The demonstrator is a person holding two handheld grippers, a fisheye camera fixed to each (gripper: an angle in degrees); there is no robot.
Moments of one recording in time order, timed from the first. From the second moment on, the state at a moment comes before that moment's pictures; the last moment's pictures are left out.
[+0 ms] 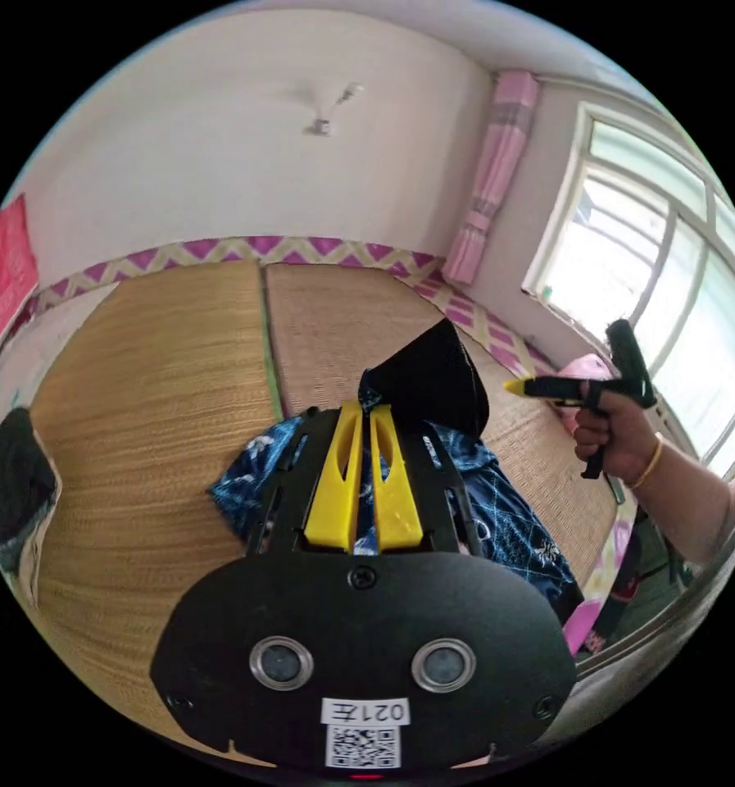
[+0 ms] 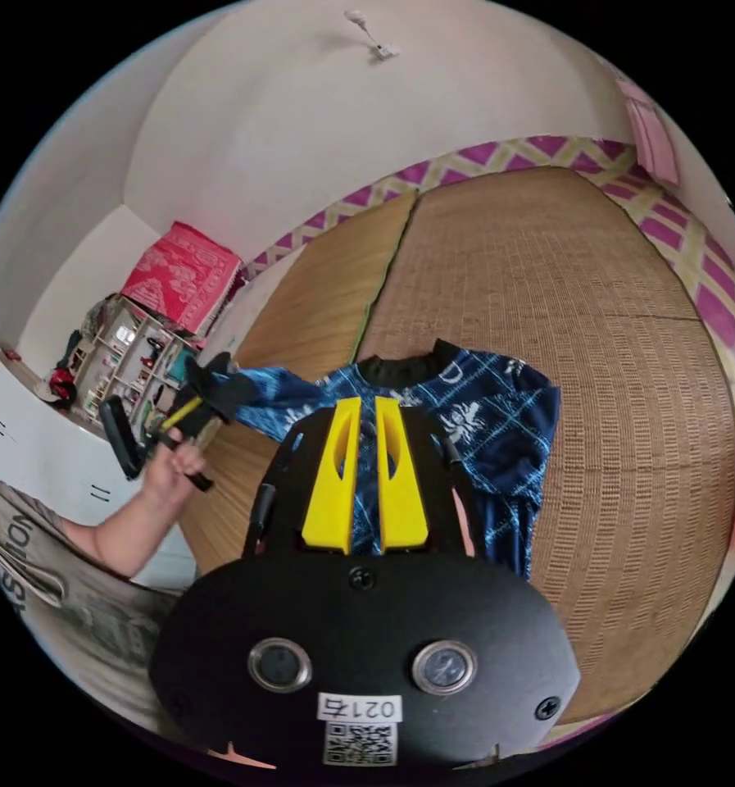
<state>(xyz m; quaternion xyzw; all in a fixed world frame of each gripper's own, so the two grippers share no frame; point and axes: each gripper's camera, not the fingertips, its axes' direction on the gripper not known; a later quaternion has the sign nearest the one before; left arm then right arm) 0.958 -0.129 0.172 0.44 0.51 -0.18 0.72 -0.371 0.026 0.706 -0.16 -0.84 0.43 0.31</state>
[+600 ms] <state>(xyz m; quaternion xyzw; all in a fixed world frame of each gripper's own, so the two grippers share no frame) 0.822 0.015 0.523 0.28 0.54 -0.49 0.63 -0.416 -0.201 0.513 0.07 -0.86 0.08 0.50</state>
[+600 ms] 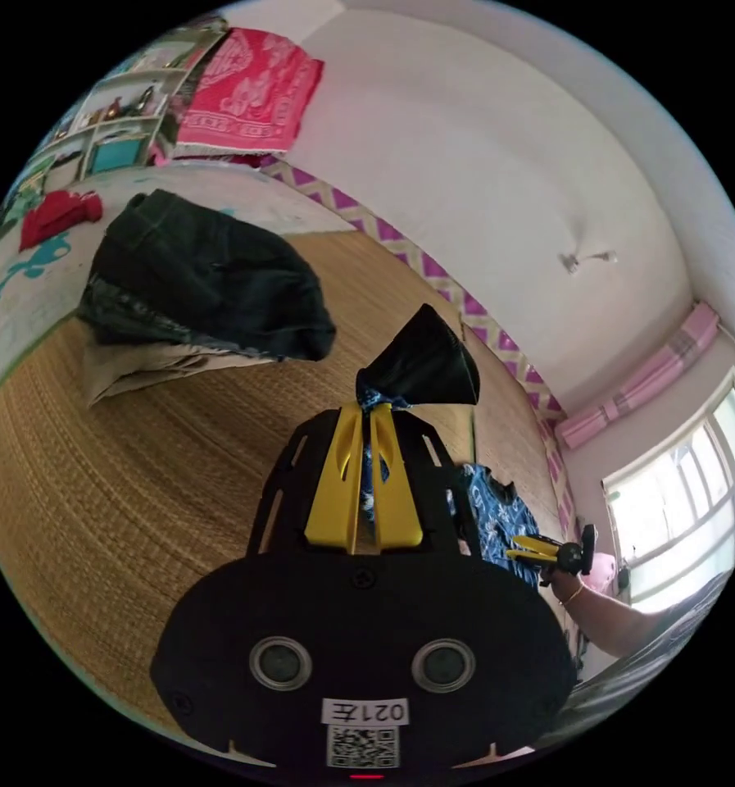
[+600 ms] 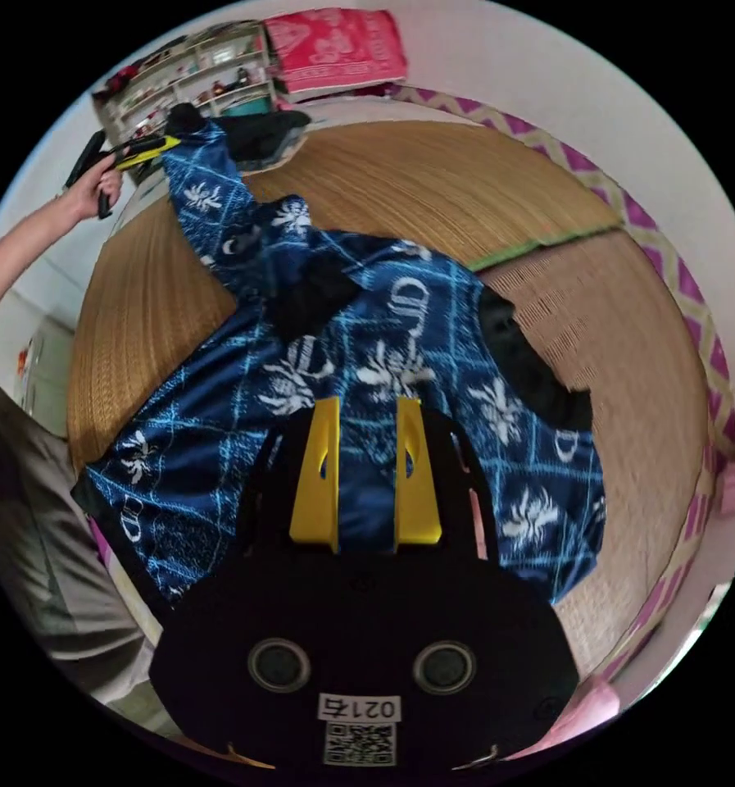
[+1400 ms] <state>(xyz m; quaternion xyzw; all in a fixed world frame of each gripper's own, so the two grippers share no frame) 0.879 0.058 0.651 0.23 0.65 -0.53 0.49 -0.390 -0.103 0.664 -0.06 -0.85 0.41 0.32</state>
